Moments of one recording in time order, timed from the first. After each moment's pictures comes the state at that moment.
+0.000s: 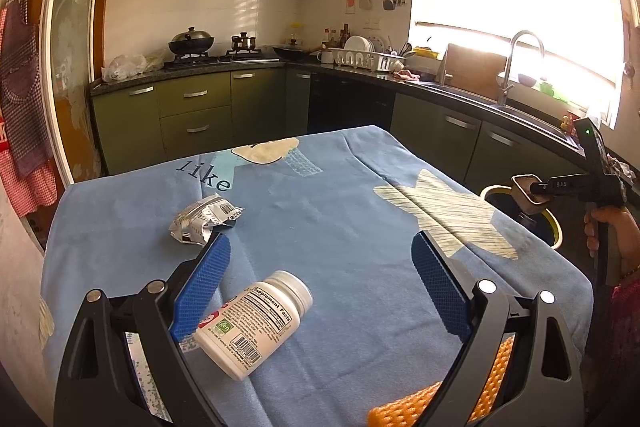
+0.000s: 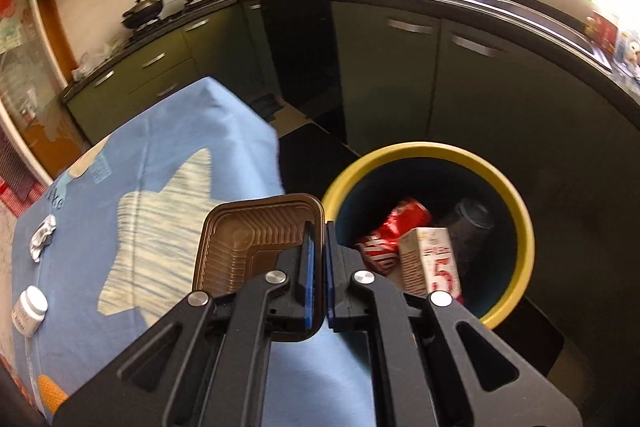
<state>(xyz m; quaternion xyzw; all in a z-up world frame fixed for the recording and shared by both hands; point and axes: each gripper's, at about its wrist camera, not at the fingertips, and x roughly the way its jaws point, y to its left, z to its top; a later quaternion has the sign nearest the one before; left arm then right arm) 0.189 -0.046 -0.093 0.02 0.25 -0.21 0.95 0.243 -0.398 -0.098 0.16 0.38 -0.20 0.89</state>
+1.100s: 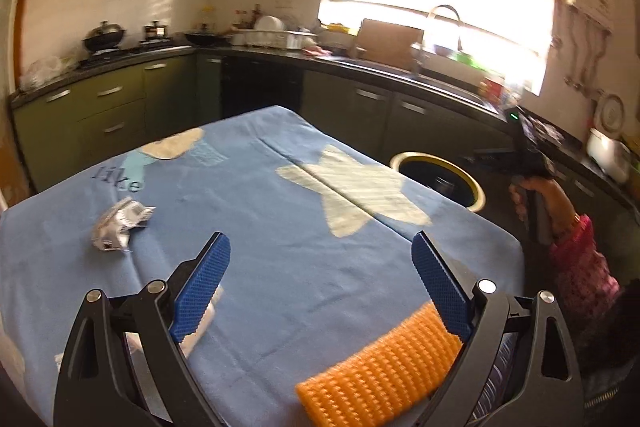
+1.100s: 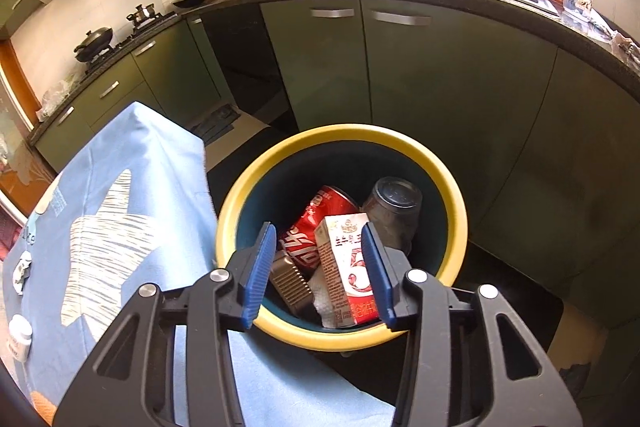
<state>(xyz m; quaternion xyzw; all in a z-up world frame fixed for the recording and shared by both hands) 0.171 -0.072 -0.079 0.05 0.28 -0.40 0.87 0.204 -0.446 -0.115 0.21 0.36 -0.23 0.88</state>
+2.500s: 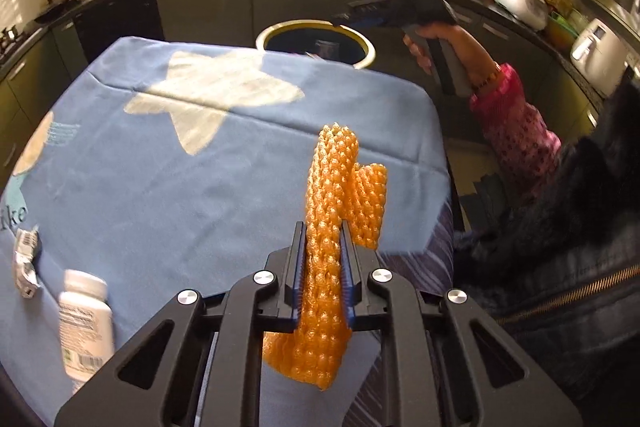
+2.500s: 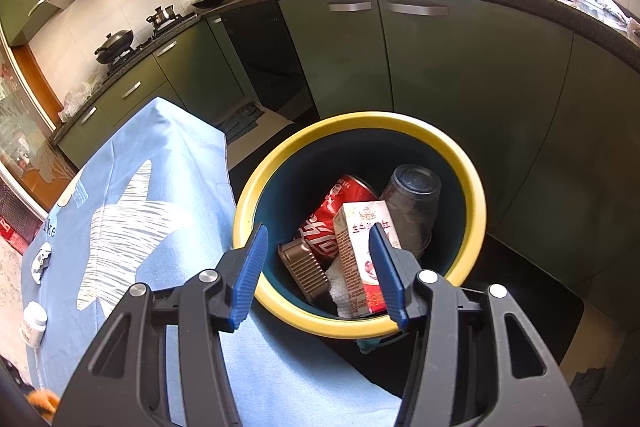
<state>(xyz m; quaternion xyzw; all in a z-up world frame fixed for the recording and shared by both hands) 0.155 -0.145 -0.094 0.23 0.40 -0.53 0.71 0.190 -0.453 -0.122 0.23 0.36 -0.19 0.89</state>
